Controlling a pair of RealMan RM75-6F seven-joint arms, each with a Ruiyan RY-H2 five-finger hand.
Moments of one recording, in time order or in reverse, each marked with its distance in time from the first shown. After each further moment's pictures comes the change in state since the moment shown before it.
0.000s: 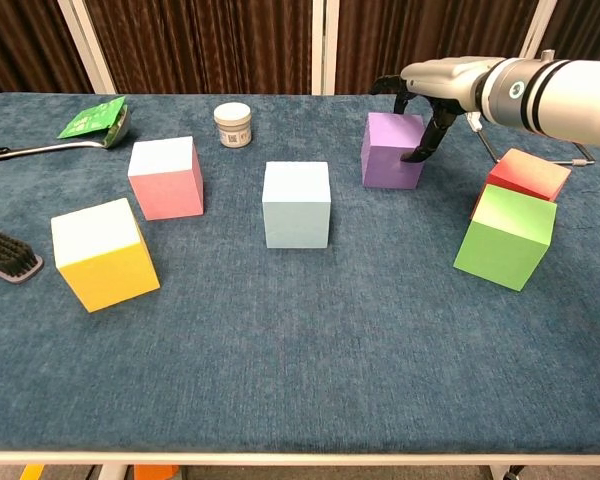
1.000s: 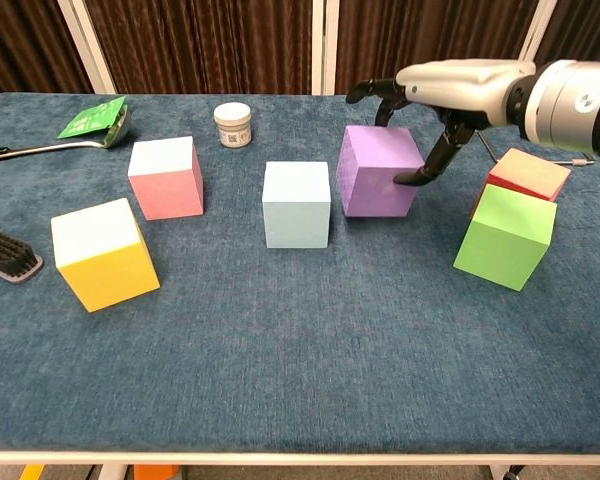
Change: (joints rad) left arm -0.012 0.011 0.005 -0.028 0.017 -0.003 0.019; right arm -0.110 0.183 -0.078 -0.419 -0.220 0.146 0.072
